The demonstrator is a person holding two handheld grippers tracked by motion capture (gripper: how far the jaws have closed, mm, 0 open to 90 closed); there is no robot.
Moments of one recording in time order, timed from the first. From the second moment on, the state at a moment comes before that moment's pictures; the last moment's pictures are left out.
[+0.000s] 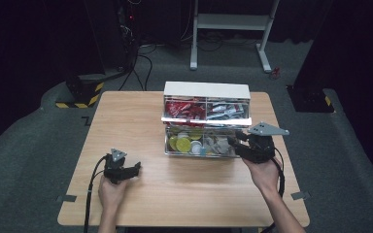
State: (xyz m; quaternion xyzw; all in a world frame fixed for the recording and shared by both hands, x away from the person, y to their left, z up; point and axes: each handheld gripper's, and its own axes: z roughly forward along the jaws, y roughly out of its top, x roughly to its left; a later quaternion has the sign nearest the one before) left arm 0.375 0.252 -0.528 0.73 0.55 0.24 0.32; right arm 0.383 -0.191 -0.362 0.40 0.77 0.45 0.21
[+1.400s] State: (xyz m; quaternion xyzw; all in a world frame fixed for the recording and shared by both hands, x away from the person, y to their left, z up) left arm 0.375 0.252 -0.528 0.73 0.55 0.24 0.32; right arm 0.408 -0.182 -0.325 0.38 0.77 0.46 0.24
